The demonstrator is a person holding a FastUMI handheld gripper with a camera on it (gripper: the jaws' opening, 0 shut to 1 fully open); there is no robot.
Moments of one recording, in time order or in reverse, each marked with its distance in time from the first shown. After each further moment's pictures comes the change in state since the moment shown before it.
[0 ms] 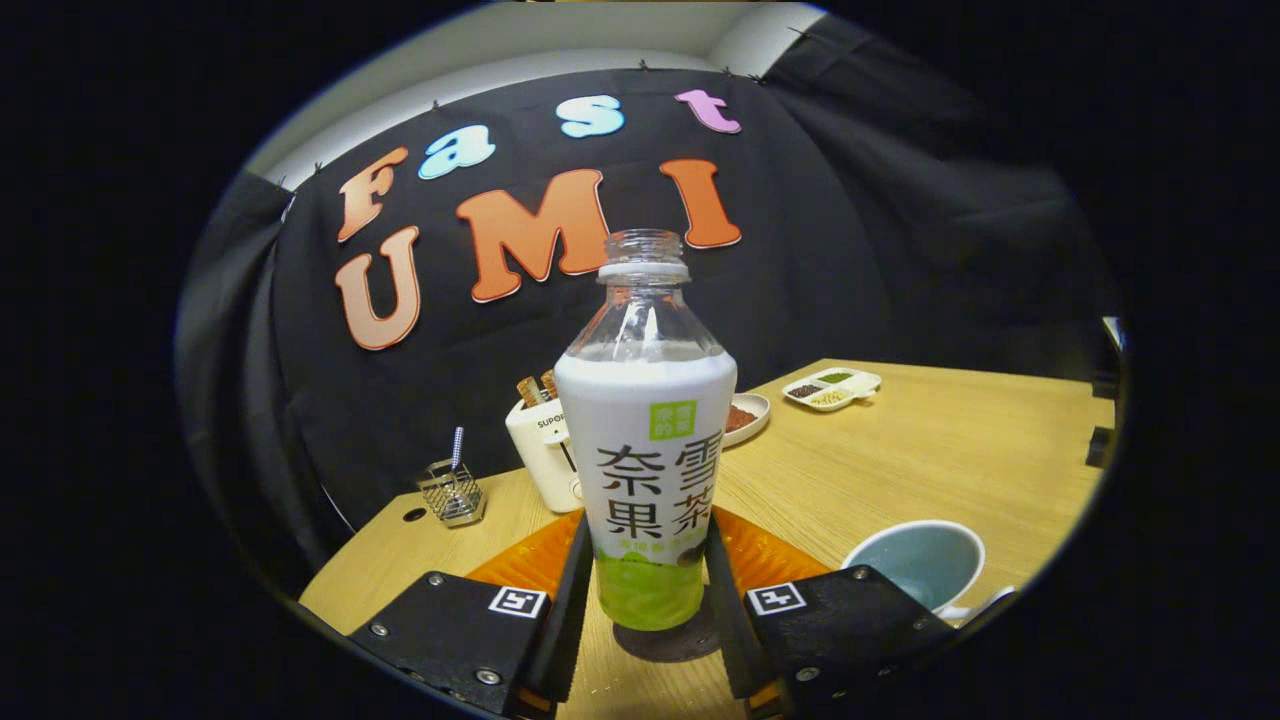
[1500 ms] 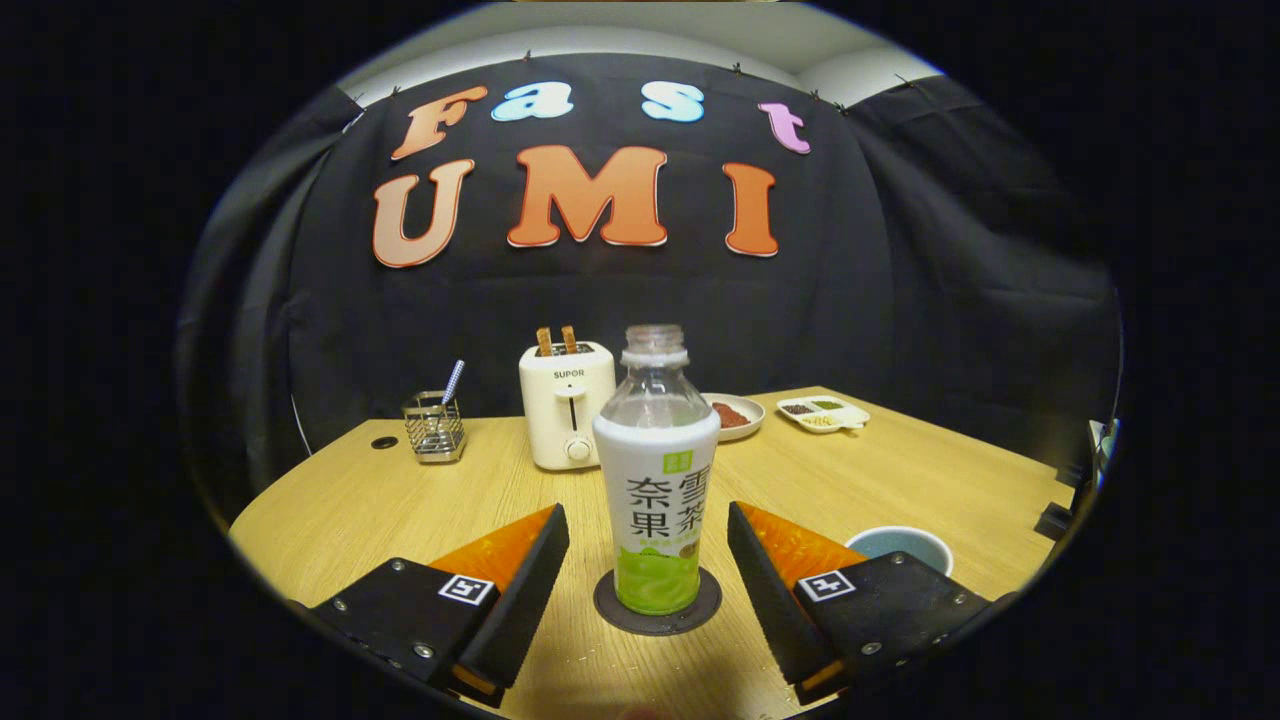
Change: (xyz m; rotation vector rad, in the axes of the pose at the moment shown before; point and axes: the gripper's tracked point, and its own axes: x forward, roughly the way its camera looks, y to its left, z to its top) arm -0.043 0.019 -0.007 -0.225 0.010 -0.041
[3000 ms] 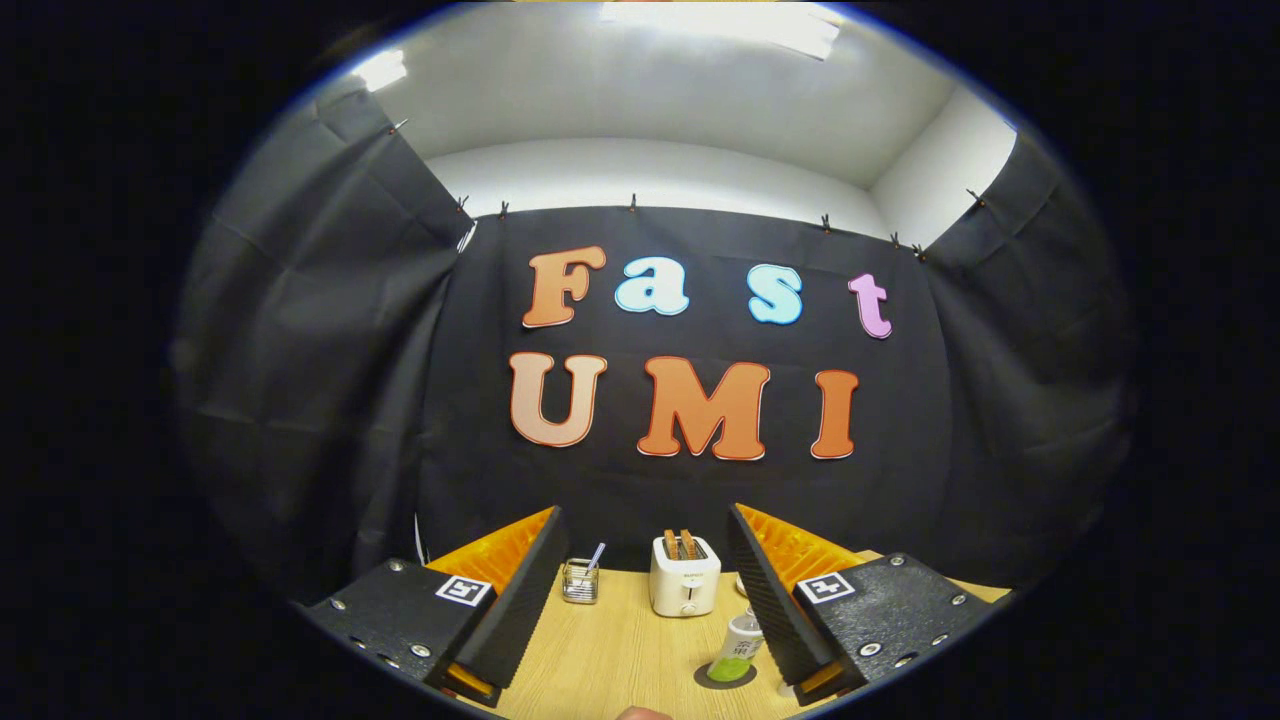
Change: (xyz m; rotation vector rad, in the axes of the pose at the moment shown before) arm -0.201 0.084 0.257 -0.035 -0.402 0.269
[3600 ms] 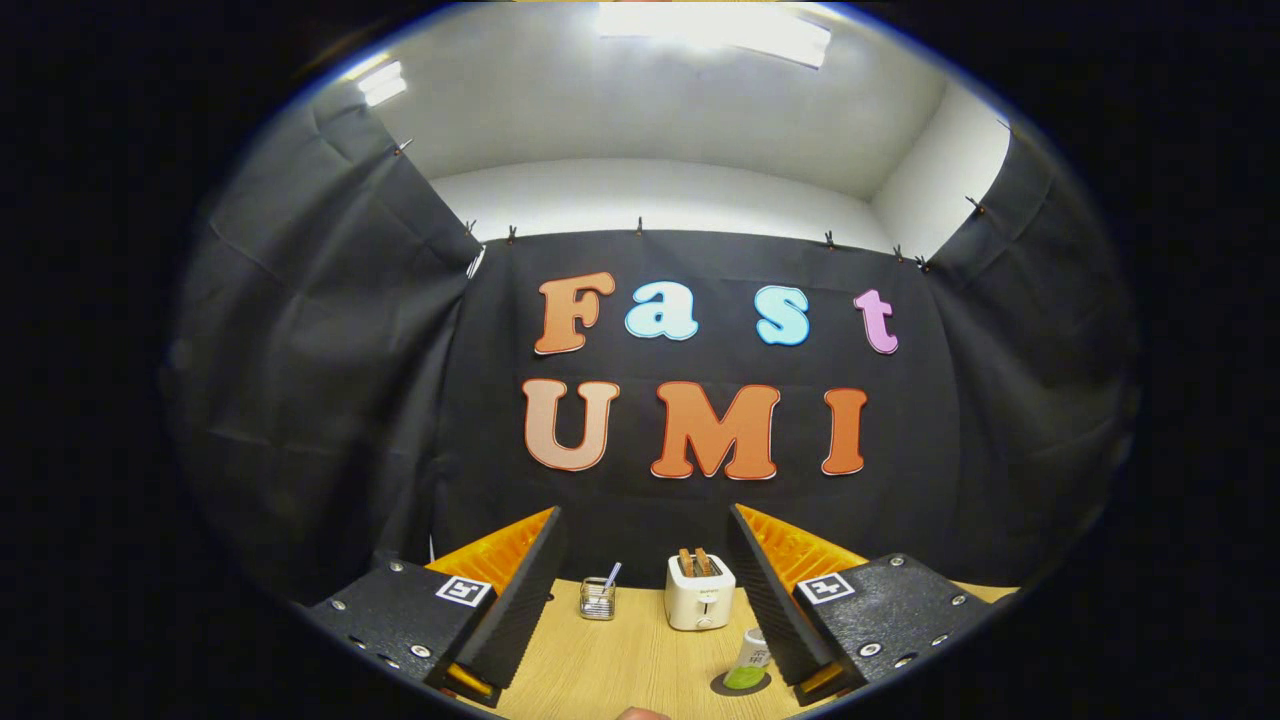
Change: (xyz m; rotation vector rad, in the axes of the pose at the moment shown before) arm -0.008 0.013 0.020 0.017 -0.053 0.030
